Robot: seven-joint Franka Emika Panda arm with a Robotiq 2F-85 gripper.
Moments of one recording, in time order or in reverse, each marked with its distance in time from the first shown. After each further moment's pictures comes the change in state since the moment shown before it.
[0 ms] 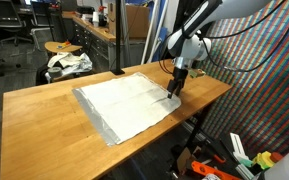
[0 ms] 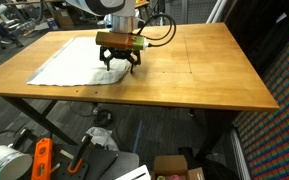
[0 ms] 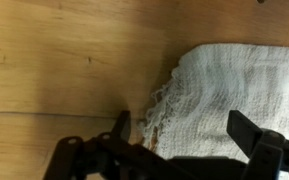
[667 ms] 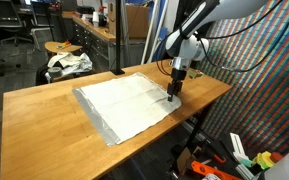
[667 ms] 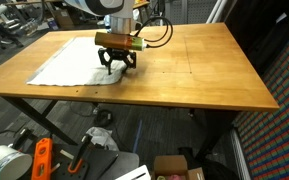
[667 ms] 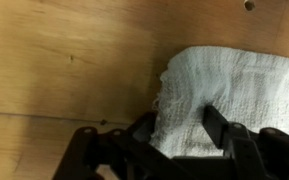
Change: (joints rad) arm 0.007 0.017 0.007 0.017 0.000 -0.048 -0.029
